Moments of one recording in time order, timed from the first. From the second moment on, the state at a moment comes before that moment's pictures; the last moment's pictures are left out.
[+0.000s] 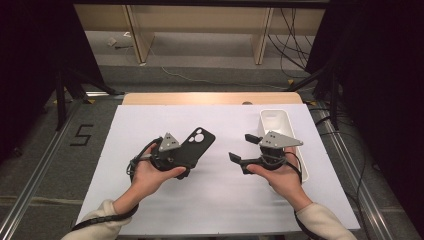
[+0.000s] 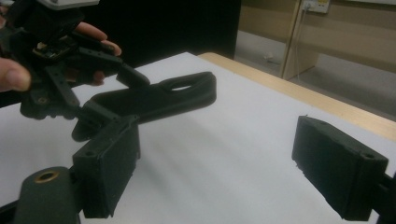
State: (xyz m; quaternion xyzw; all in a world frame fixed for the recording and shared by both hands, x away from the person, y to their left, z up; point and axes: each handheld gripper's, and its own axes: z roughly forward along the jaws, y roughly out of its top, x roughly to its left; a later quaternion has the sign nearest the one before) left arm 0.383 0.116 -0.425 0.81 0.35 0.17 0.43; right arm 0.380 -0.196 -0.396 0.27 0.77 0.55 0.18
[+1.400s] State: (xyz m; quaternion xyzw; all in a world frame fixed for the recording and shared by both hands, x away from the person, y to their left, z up) left arm 0.359 0.088 -0.428 0.83 0.30 0.19 0.43; right arm 0.439 -0.128 -0.416 0.31 0.79 0.52 0.11
